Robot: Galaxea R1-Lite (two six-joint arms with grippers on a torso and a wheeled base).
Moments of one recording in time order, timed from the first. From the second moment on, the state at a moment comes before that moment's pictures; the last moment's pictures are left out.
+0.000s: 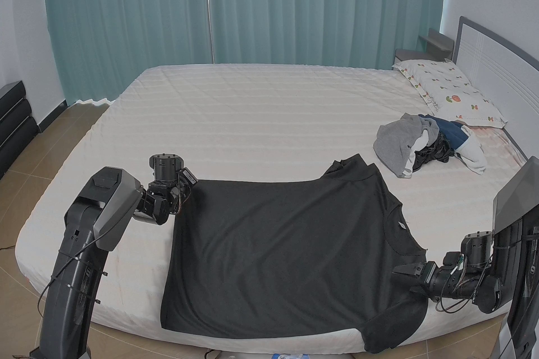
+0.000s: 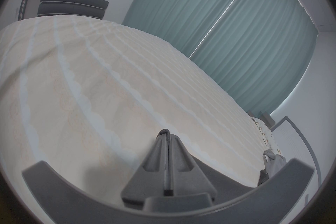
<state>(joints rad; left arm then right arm) -0.12 2.81 -1.82 -0.58 0.16 -0.75 0.03 2.34 -0.04 -1.55 0.43 0.75</state>
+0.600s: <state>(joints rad) -0.09 2.85 -1.90 -0.57 0.17 -0.75 0.03 2.34 -0.04 -1.55 0.43 0.75</state>
